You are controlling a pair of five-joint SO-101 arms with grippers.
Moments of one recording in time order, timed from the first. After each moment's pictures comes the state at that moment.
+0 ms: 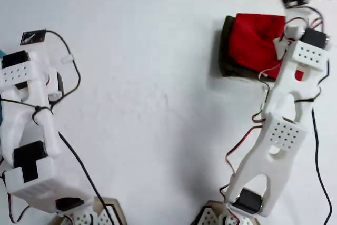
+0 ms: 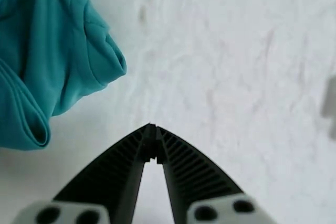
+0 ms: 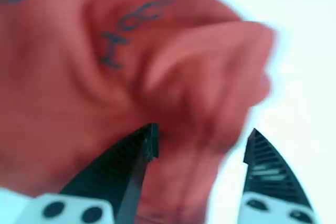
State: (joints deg) left arm -28.8 5.8 7.0 80.0 -5.9; right arm 20.0 48.7 -63.4 75.3 34.1
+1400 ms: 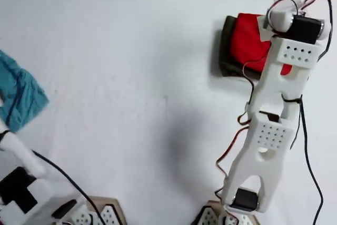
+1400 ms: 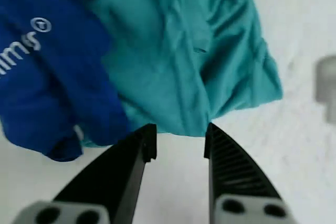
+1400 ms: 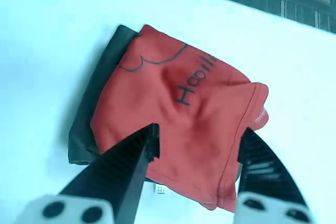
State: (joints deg) left arm -54.5 -4.6 1.4 77.0 -19.1; right arm 9.7 43.0 -87.9 100.0 26.4
